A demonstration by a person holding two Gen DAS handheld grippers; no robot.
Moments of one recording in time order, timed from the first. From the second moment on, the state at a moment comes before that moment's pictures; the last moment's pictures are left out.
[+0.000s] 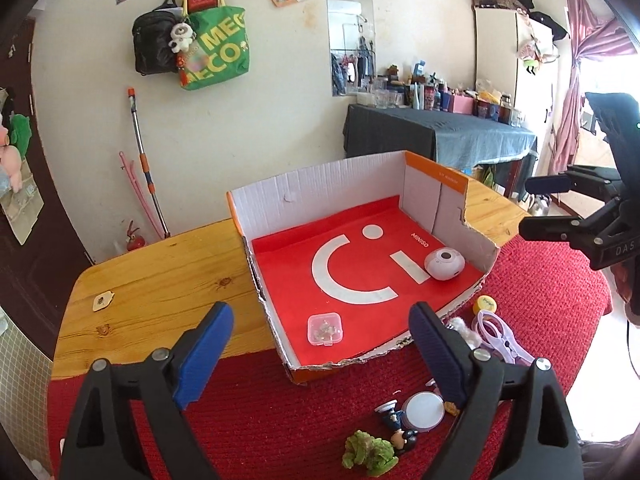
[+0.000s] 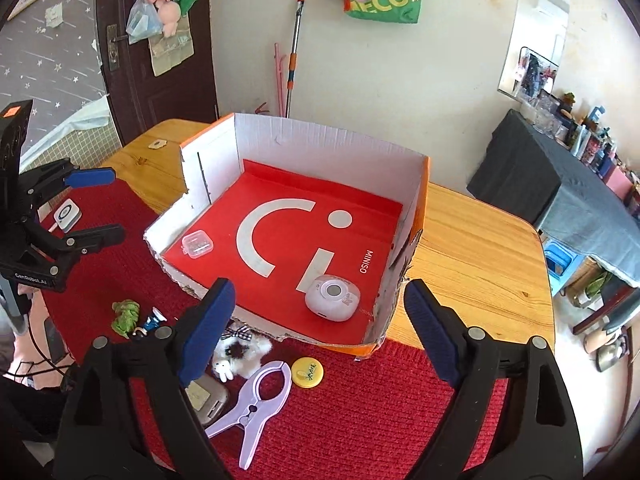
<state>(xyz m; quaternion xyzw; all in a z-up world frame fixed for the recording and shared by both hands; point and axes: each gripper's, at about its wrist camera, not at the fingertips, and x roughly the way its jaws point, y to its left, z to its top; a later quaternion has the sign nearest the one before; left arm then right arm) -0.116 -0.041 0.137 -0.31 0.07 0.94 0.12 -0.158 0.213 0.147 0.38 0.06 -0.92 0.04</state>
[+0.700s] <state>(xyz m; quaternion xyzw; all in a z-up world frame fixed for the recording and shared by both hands) -0.048 -0.023 0.091 -0.27 0.01 0.96 0.04 -0.077 0.186 0.084 0.29 -0.03 -0.95 -0.04</state>
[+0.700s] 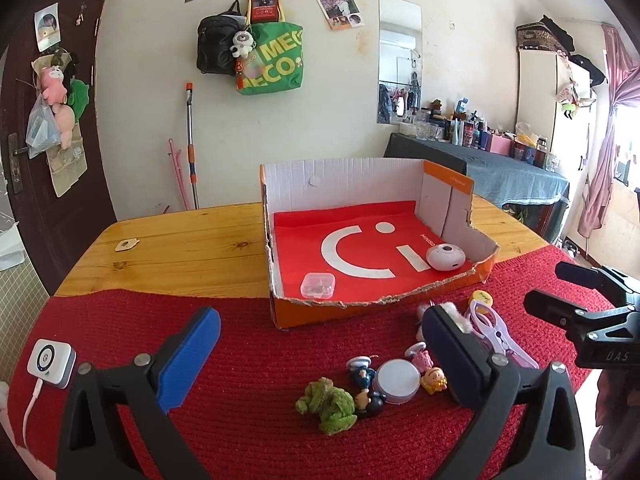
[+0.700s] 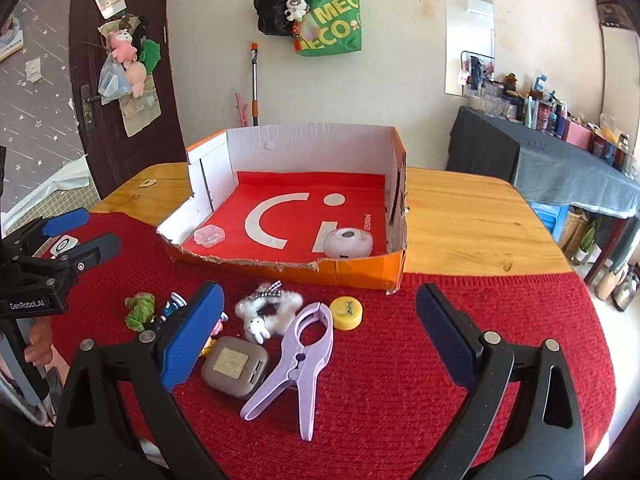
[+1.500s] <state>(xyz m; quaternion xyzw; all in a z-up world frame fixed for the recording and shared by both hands) -0.045 -0.026 0.025 -0.36 -0.04 0.93 0.04 -0.051 0.175 0.021 0.32 -0.03 -0.94 -0.09</state>
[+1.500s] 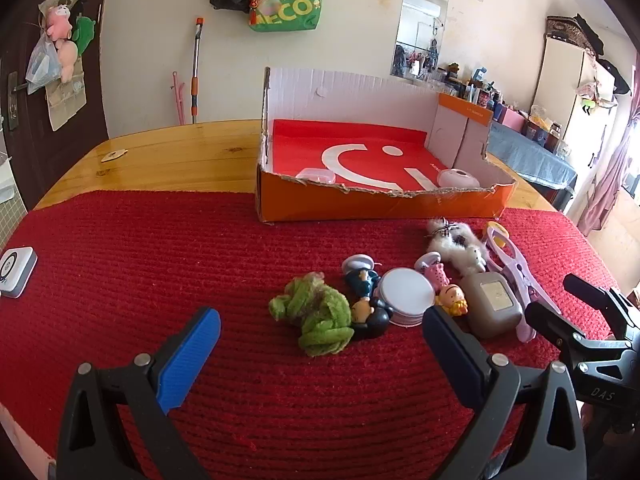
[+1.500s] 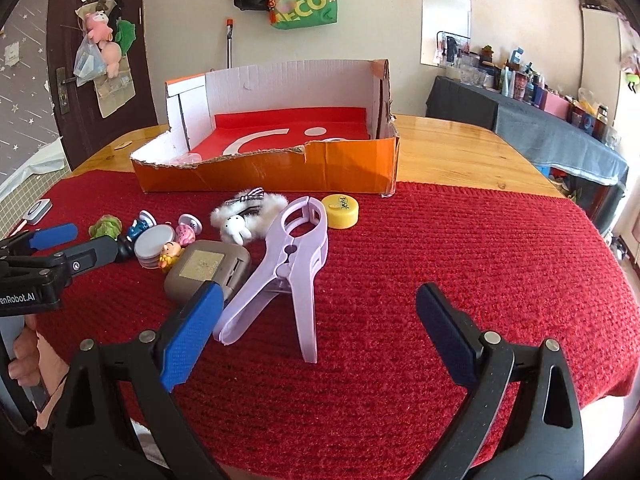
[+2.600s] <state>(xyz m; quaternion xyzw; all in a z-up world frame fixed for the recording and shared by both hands) -0.053 -0.054 0.019 -0.37 0.00 0.93 -0.01 -0.047 0.208 0.026 0.33 -0.03 -0.93 -0.14</state>
